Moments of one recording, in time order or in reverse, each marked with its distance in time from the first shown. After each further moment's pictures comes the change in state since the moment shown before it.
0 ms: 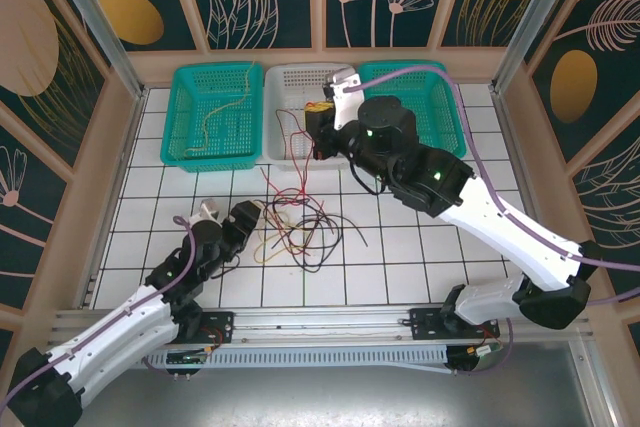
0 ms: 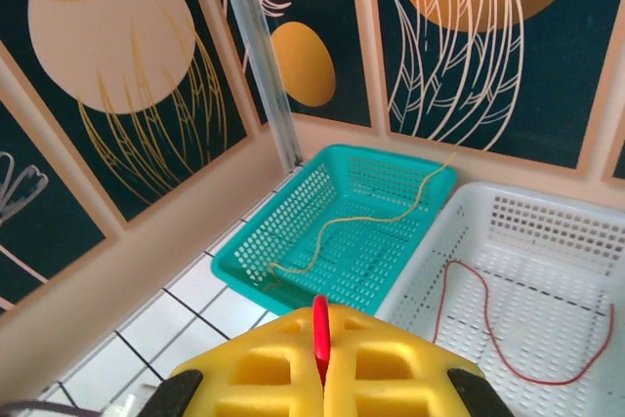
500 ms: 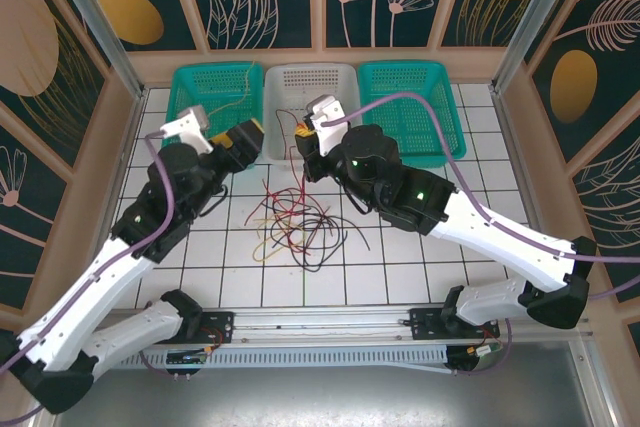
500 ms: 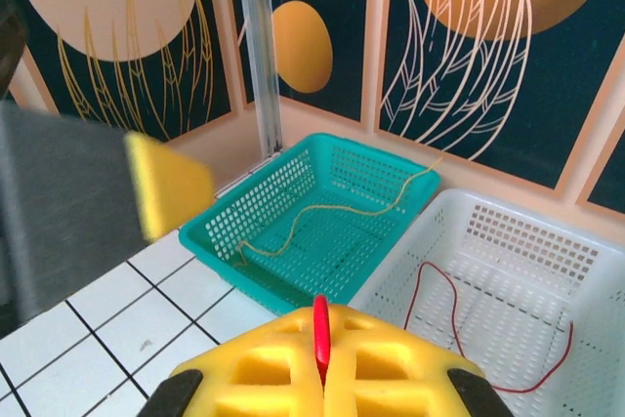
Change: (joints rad) left arm 0.034 0.336 0.809 -0.243 -0.078 0.619; right arm 0.092 -0.029 -0.163 0.128 0.105 -0.139
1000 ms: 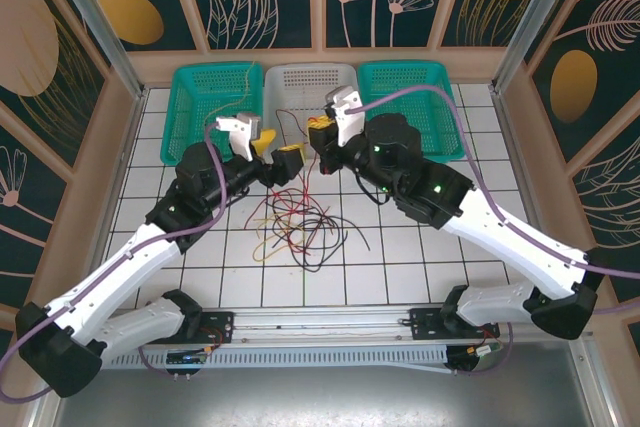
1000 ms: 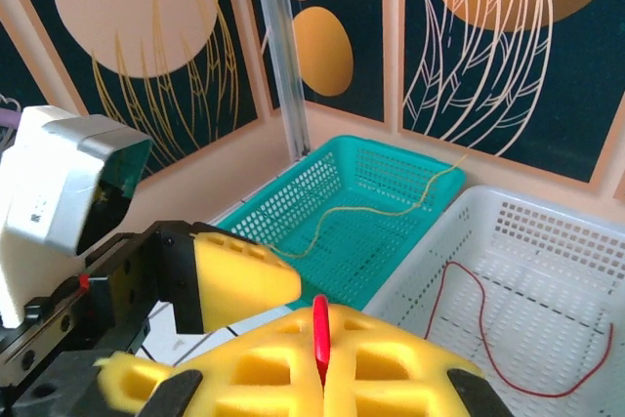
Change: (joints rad) left arm 0.006 0.096 -0.150 0.332 0.400 0.399; right arm -0.134 -0.064 -0.040 0.009 -0.221 0.060
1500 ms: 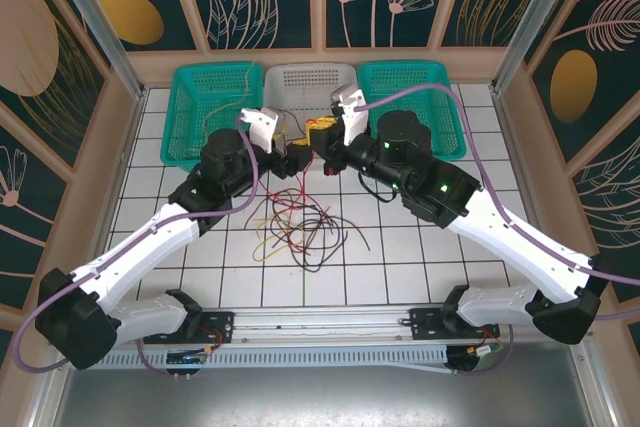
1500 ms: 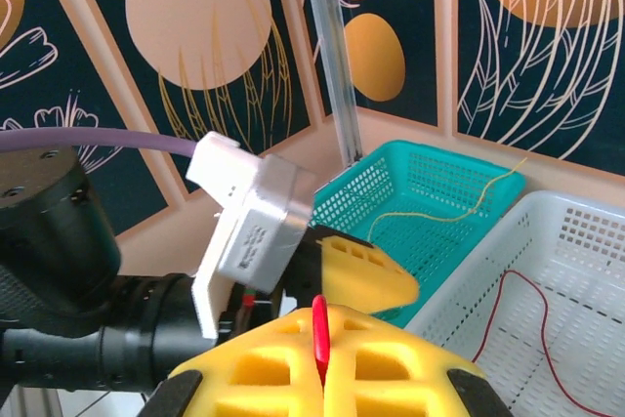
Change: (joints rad) left arm 0.000 0.169 0.049 0.040 -0.055 0.197; right arm -0.032 -0.019 -0.015 0.023 -0.145 0.043
